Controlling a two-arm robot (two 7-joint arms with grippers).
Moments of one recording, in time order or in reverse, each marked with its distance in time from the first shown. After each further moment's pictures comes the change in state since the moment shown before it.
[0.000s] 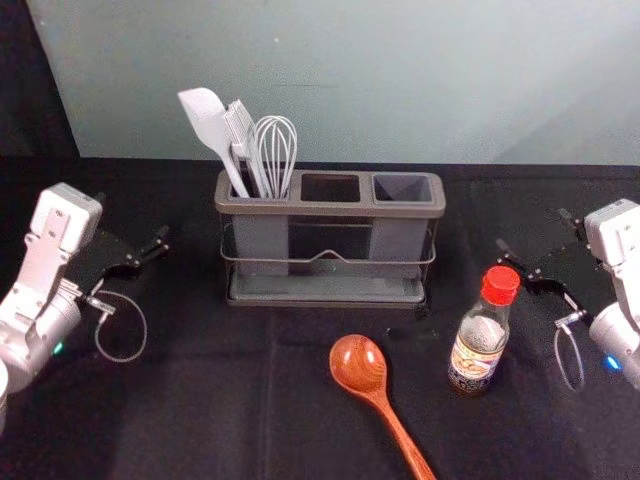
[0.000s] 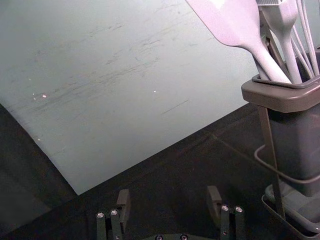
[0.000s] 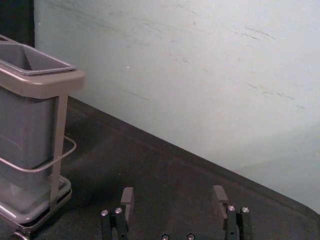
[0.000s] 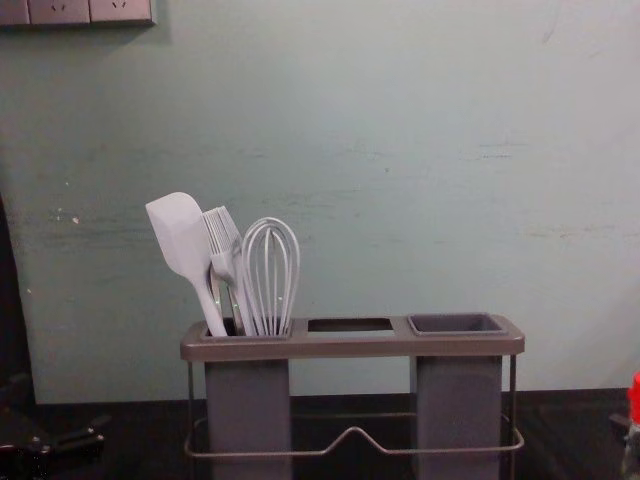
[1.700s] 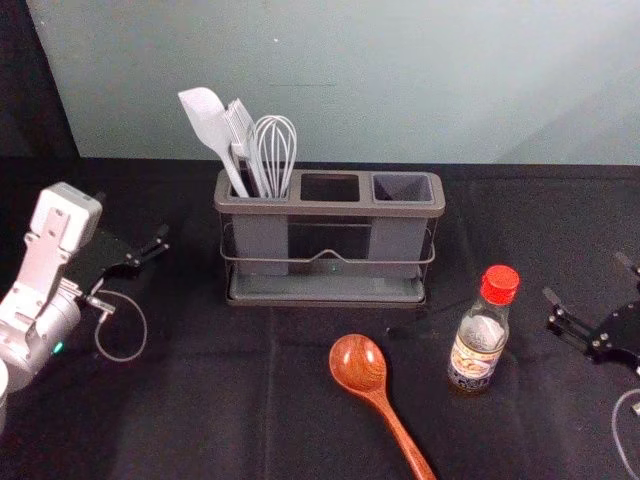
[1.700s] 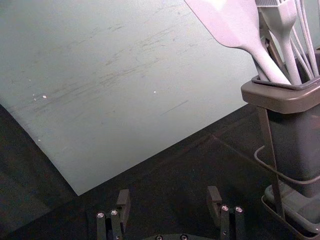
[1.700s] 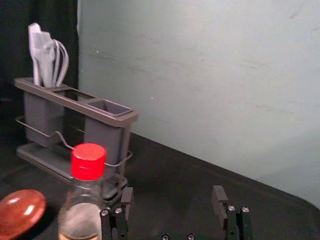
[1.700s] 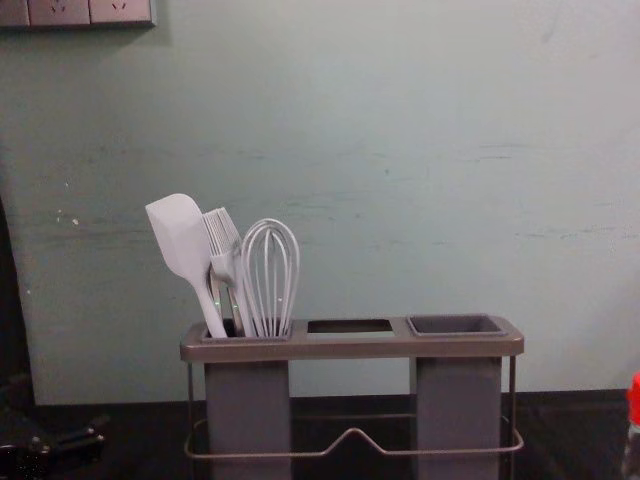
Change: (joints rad) left arm 0.000 0.000 0.000 0.000 0.000 0.000 0.000; right arm -0.522 0.164 0.300 -0.448 0.108 -0.112 0.048
